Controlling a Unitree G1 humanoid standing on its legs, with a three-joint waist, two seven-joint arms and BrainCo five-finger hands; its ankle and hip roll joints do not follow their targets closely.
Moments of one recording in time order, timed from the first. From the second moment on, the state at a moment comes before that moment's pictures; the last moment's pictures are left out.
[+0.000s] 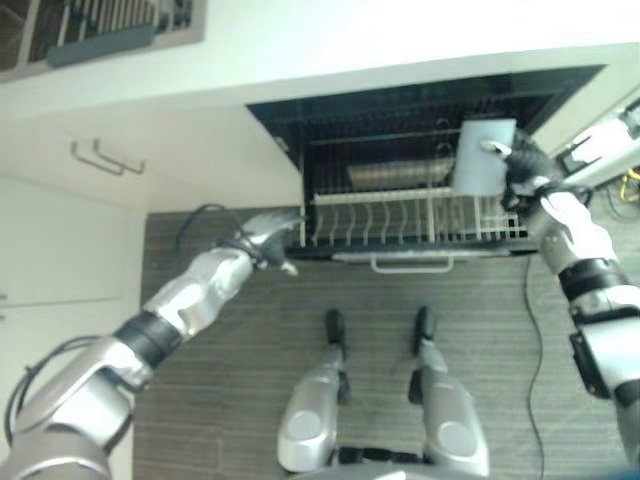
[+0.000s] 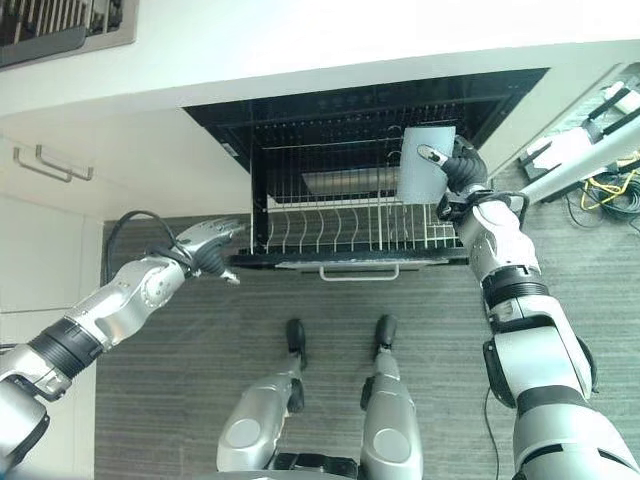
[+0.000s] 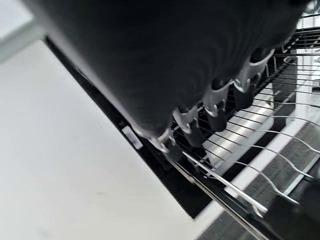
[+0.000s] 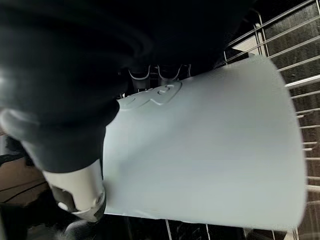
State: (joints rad) left arm -0.63 0.89 -0.74 0.17 0.43 0.09 -0.07; right arm -0.98 -0.63 0.18 0.94 0.76 0.04 0.01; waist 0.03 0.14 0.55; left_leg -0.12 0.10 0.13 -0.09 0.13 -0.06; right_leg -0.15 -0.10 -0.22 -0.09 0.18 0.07
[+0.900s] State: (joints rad) left arm -0.89 1.03 -0.82 -0.04 0.33 0.12 -0.24; right arm -1.21 -0.64 0.26 1.13 0.67 0.07 -0.05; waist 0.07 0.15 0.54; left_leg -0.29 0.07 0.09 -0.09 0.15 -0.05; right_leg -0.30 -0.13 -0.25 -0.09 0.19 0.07
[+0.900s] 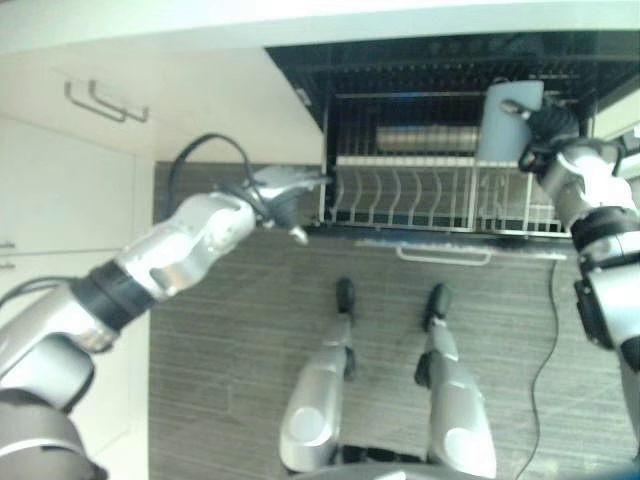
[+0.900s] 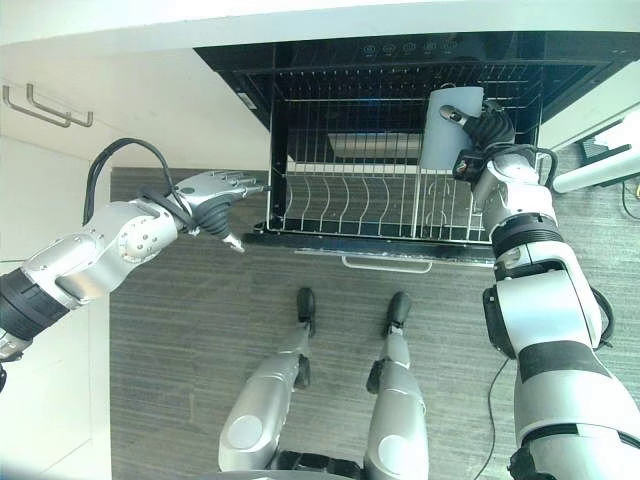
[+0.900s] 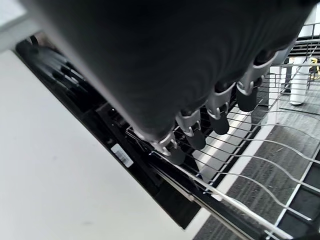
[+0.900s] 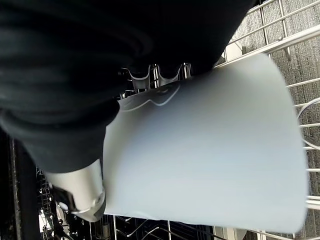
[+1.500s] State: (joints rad) left arm -0.77 1.03 -0.77 -0.02 0.31 0.15 -0.27; right arm -1.12 -0.65 0.14 1.09 0.47 -0.07 -0.31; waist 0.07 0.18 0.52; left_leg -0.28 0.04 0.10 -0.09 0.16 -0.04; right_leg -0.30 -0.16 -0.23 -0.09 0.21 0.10
